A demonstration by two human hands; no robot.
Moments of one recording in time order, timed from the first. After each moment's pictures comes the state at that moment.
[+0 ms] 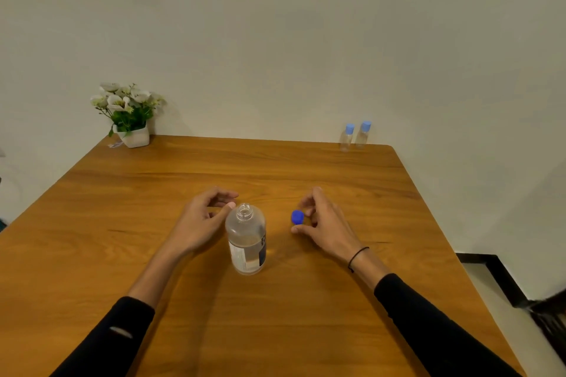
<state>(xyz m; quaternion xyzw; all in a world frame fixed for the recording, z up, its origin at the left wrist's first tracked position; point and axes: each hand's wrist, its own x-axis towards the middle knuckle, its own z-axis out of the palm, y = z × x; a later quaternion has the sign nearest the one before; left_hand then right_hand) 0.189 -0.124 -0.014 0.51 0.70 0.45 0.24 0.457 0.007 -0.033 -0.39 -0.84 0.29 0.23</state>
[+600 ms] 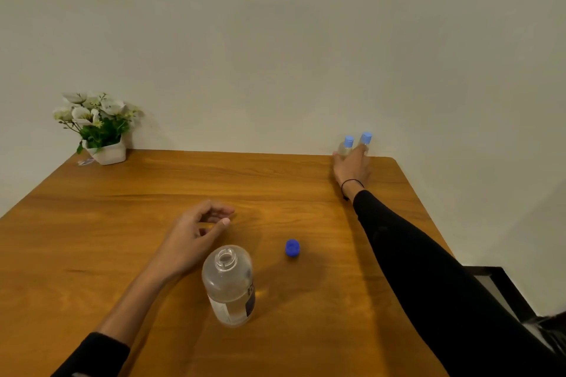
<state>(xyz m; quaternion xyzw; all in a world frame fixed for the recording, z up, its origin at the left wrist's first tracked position) 0.174 -0.084 -0.019 0.54 0.67 0.44 0.24 0.414 0.215 -0.008 -0.68 -0.62 0.21 0.34</state>
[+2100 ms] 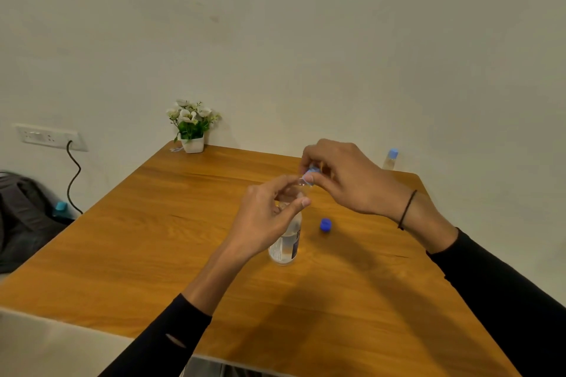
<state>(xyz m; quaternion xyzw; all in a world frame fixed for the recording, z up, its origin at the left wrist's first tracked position) 0.278 -0.192 0.083 0.56 0.61 0.55 0.10 0.436 -0.075 0.181 -0.15 -0.96 0.10 0.21</state>
